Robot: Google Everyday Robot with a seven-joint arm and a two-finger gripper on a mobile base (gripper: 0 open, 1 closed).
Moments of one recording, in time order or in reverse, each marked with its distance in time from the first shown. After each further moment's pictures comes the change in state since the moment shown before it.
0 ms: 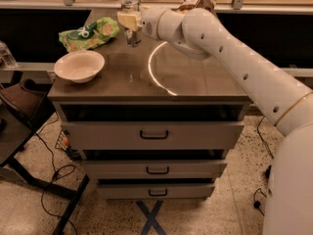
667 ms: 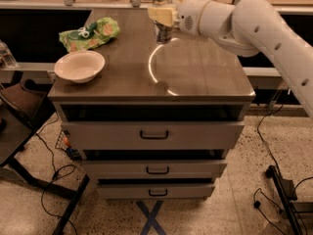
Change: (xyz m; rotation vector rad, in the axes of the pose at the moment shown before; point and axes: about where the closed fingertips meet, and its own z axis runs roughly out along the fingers) arm -0.034 -0.019 -0.109 -0.029 0.012 -0.040
